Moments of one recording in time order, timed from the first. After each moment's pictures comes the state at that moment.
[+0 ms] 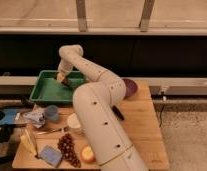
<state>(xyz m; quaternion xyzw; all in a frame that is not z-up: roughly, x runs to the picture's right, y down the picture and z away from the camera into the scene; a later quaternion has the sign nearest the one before) -0.267 -0.085 0.969 -0.28 -0.18 0.22 0.92</state>
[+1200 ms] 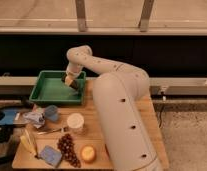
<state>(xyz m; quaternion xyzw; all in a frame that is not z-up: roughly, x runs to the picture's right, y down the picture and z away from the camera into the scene) -0.188 -0.078 0.936 -0.26 -0.14 0.24 0.92</state>
